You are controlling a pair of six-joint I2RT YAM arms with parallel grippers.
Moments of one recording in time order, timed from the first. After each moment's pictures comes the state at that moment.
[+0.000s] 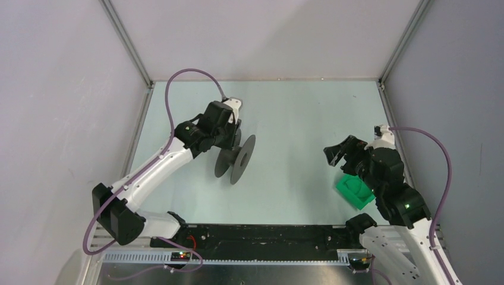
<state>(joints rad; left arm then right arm) -0.66 1.32 1.26 -0.77 -0.17 -0.20 0.42 0.53 0.86 -0.69 0.11 0.64</state>
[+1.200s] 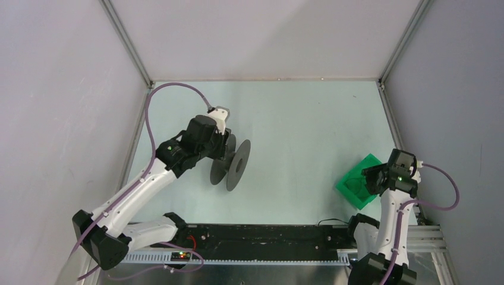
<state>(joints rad) -0.64 1.09 1.07 -0.70 -0.18 -0.18 -0.42 0.76 0.65 -0.87 -0.01 0.89</state>
